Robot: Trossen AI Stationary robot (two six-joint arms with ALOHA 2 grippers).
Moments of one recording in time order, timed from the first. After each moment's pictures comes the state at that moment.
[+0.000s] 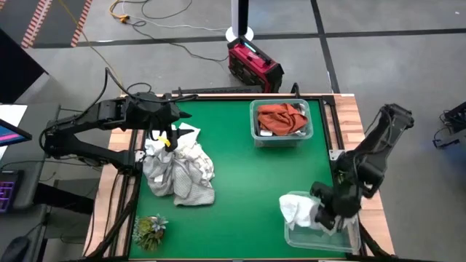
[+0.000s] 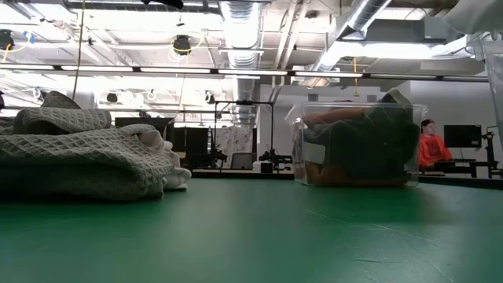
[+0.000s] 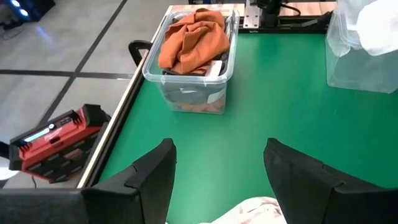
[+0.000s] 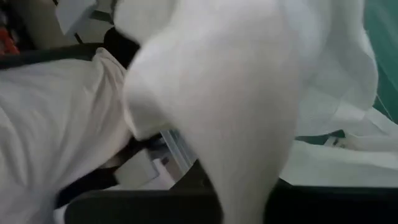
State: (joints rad) left arm 0.13 1.05 1.37 -0.85 -0.16 0.08; right arm 0.92 1.13 1.02 -0.79 0.04 1.62
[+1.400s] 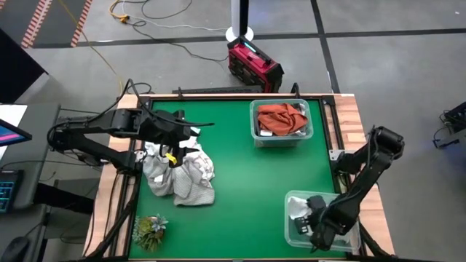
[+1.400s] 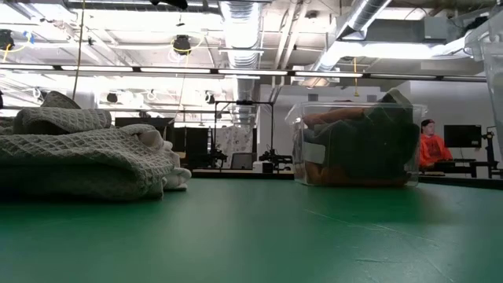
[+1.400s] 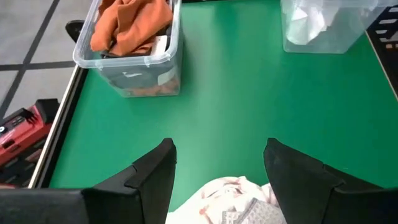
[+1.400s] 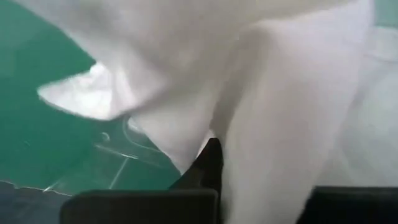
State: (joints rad) left arm -0.03 1.14 1.37 -0.88 -0.14 0.04; right arm 0.97 1.59 1.02 -0.85 0.02 2.34
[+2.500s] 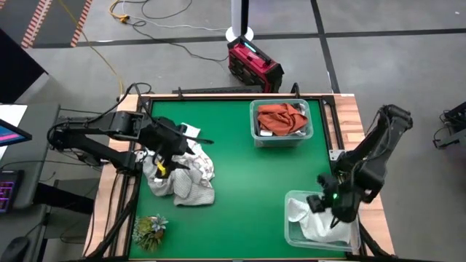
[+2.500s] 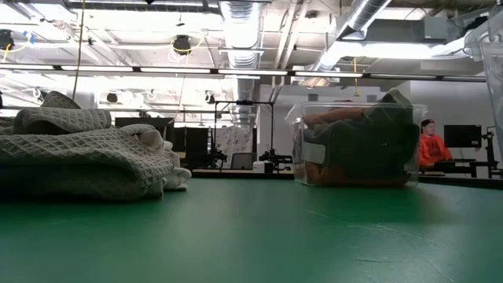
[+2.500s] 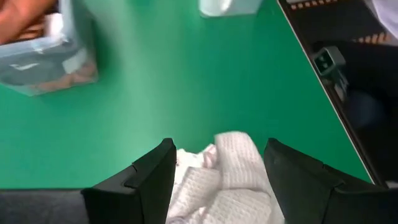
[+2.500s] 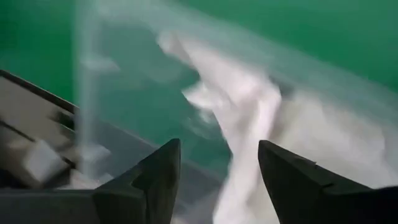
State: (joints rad) left arm -0.09 1.14 1.37 -1.00 0.10 0.11; right arm 0.94 1.13 1.02 -1.03 0.22 2.19
